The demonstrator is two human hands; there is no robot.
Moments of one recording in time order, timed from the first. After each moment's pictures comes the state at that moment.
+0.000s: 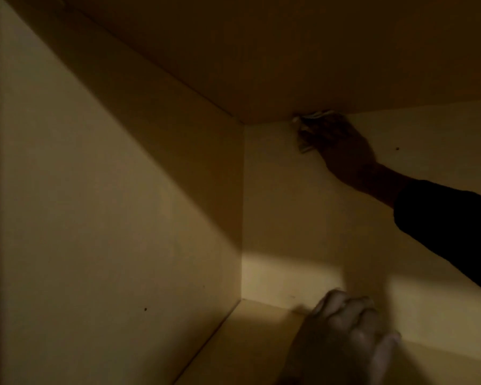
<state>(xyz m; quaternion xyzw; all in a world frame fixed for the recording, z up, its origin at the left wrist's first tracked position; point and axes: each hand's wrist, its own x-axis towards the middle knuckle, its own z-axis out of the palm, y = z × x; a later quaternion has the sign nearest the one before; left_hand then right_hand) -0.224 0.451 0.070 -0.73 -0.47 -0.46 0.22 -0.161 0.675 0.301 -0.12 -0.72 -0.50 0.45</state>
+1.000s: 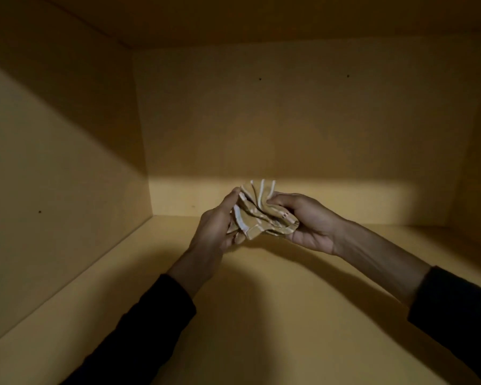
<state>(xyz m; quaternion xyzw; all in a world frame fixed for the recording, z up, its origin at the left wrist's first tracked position) -0.129 0.394 0.067 -0.43 -0.47 -0.61 -0.47 0.030 0.435 0.095 -0.23 -0.54 0.73 0.37</state>
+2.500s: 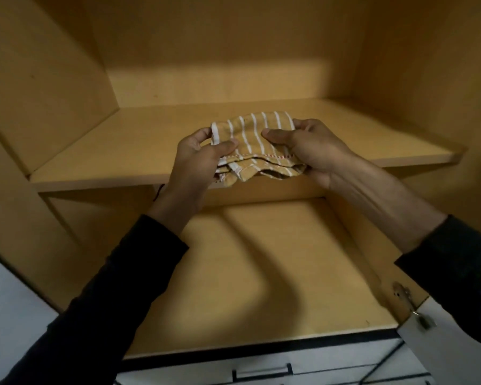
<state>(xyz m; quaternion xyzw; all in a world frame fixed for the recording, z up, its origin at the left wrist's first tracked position) -0.058 0.155 0.010 -0.46 -0.46 -0.60 -0.46 0.107 0.178 0.024 -0.46 -0.55 0.49 0.50</state>
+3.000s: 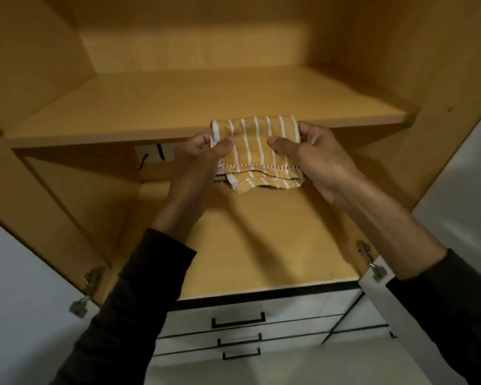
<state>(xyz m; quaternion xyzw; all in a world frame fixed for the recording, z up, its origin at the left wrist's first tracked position) 0.004 0.085 -0.034 -0.45 -0.50 -0.59 -0.45 0.173 0.089 -0.019 -0.49 -0.55 0.46 0.50</state>
